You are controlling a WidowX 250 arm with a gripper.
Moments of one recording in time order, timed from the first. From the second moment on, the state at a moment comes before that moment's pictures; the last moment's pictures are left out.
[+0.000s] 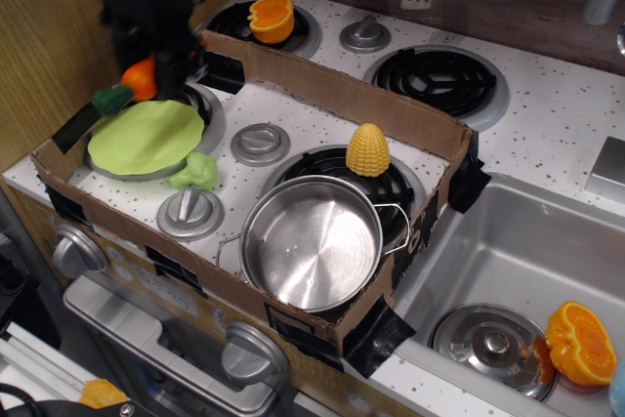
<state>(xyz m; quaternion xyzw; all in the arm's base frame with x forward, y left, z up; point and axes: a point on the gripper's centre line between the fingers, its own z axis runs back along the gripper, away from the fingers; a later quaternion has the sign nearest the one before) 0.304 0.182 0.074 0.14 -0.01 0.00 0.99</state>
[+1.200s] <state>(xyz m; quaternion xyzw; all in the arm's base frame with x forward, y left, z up) 0.341 0.138 0.046 0.12 -0.04 0.44 0.89</state>
